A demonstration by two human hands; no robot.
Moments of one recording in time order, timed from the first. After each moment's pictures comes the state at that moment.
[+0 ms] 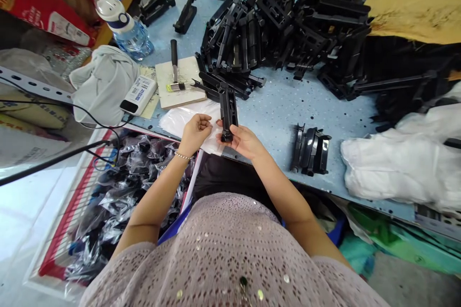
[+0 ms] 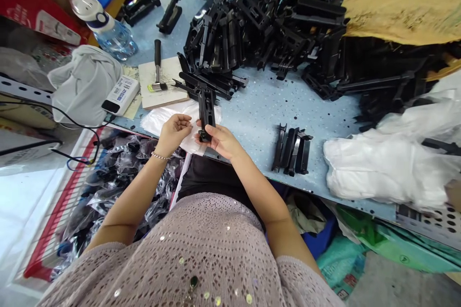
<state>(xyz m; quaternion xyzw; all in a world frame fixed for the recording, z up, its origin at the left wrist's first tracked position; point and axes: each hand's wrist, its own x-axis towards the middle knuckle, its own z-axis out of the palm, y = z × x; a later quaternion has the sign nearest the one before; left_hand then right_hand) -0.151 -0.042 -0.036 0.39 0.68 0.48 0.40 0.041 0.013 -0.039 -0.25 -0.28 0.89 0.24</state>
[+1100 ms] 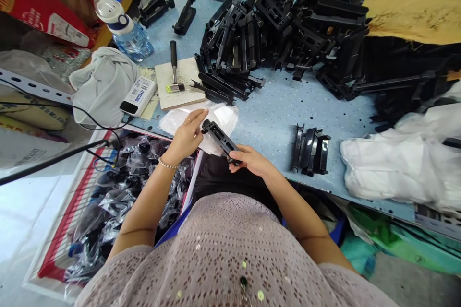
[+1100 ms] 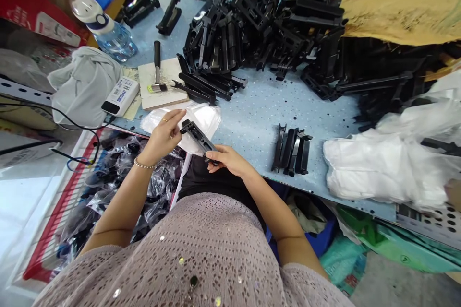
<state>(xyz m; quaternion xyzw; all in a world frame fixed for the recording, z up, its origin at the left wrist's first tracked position) -0.178 -0.062 -0.019 0.69 0.62 0.33 0.20 0.080 -0.024 -0.038 -0.35 -0.38 0.85 0.10</state>
